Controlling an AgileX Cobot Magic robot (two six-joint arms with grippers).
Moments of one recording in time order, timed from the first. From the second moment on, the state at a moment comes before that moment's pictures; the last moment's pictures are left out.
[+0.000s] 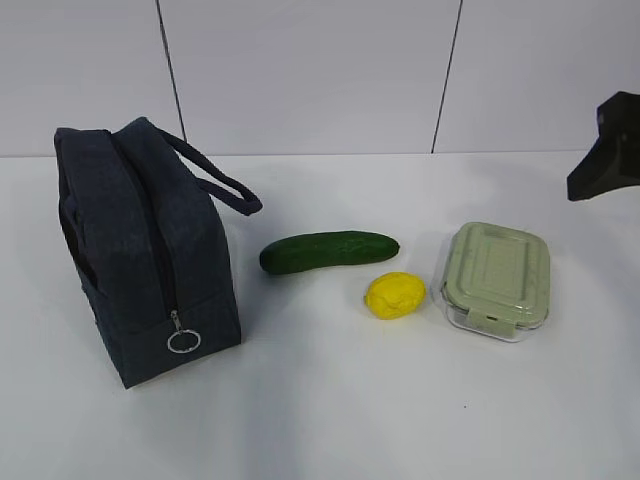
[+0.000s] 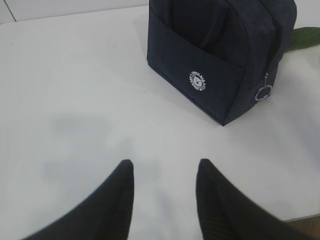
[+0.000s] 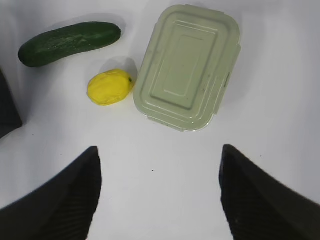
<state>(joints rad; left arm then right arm) -0.02 0.01 -0.53 -0.11 1.11 0.10 0.05 1.29 -1.07 0.22 0.93 0.09</state>
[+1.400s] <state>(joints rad) -0.02 0.01 -0.53 -0.11 1.11 0.10 -0.31 1.72 -1.00 0.95 0.94 -0.73</state>
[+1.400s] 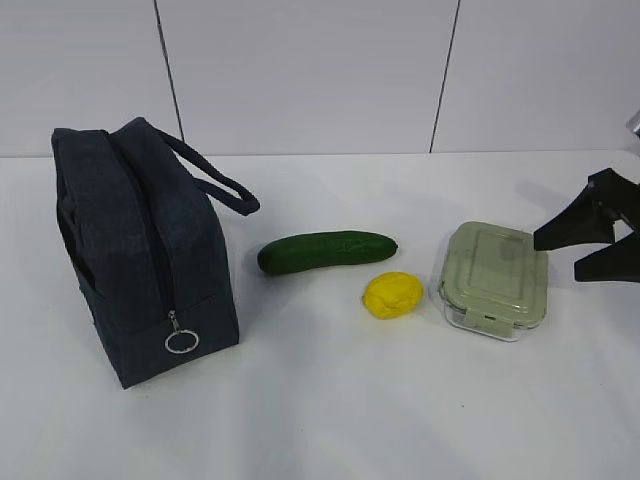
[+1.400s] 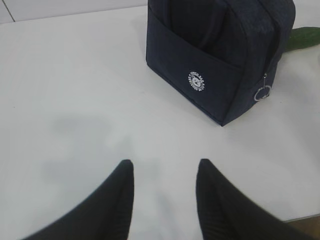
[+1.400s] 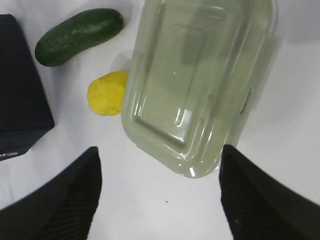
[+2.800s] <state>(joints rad) -0.02 0.01 -0.53 -0.11 1.11 0.10 -0.46 1.92 -0.92 1.25 0.99 -1.15</state>
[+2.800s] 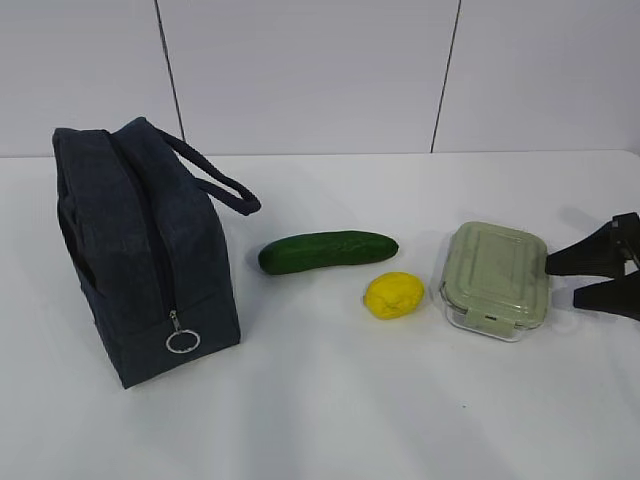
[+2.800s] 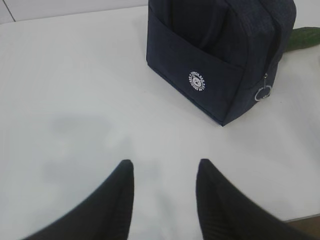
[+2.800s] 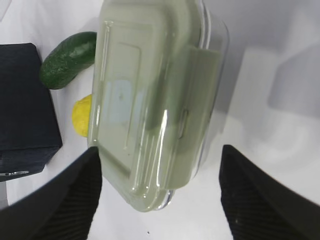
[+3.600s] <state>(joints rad) -0.02 0.01 -0.53 -0.11 1.11 0.10 -0.46 1.92 -0.92 1.34 0.99 -1.15</state>
